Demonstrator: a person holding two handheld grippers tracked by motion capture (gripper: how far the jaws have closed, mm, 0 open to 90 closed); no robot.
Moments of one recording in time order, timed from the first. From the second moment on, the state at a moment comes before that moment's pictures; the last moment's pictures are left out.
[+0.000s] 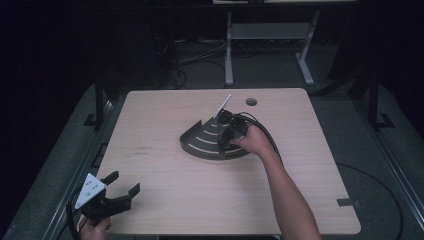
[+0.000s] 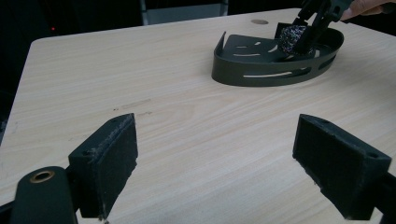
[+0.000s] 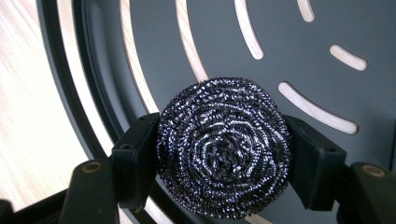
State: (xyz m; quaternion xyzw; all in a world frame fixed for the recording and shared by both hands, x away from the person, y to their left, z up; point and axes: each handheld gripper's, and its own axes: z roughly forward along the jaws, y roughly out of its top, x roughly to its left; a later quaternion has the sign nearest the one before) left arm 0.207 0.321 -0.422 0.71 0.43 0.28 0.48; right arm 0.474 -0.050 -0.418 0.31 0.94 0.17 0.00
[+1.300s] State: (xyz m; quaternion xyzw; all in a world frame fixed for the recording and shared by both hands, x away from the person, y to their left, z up) left arm 0.208 0.321 -0.422 0.71 0.44 0.28 0.48; right arm 0.477 -0.052 -0.431 0.33 0.93 0.16 -0.01
